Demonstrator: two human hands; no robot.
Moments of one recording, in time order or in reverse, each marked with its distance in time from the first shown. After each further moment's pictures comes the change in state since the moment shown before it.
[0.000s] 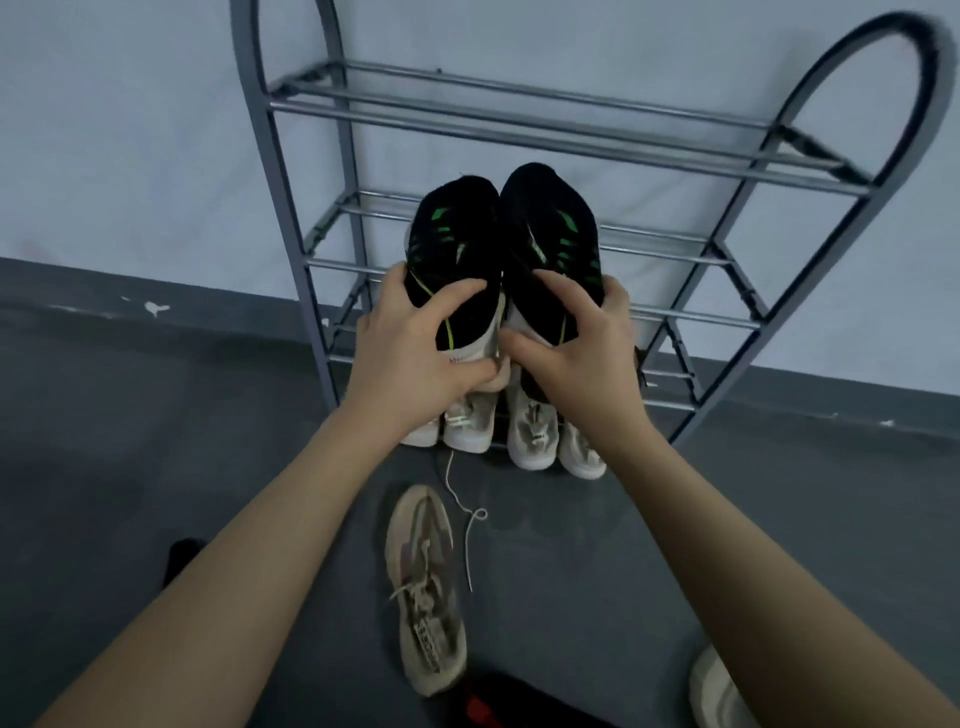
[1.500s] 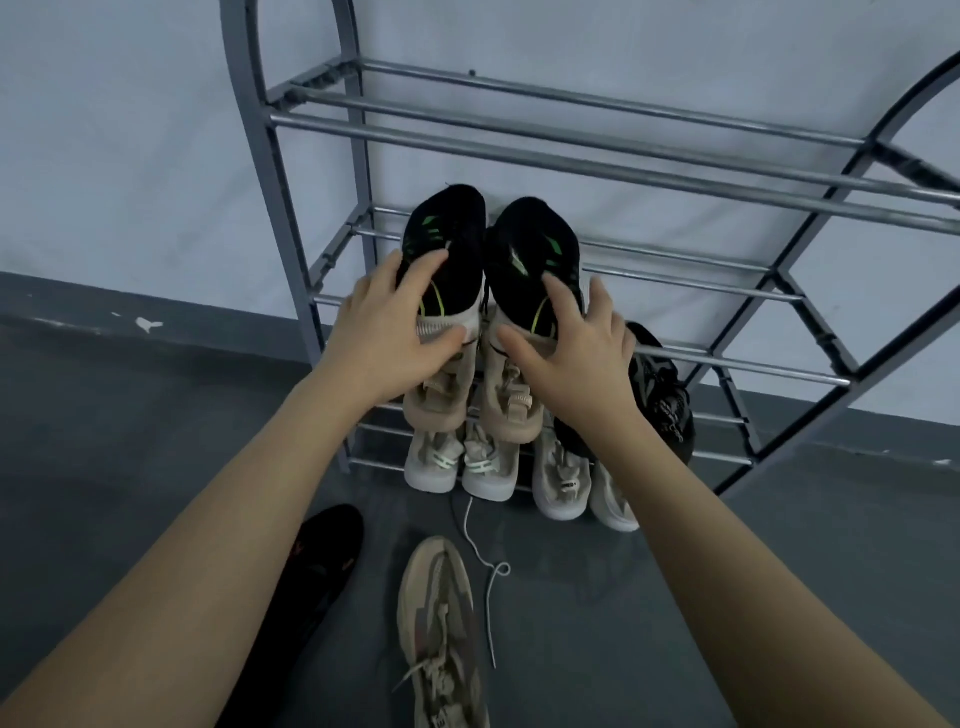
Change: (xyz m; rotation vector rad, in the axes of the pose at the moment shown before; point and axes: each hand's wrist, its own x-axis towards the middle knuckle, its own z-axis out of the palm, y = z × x) left_hand 0.096 -0.082 -0.004 0.215 -0.188 -0.022; right_hand 0.075 0.011 0.068 -0.382 -0.167 0.026
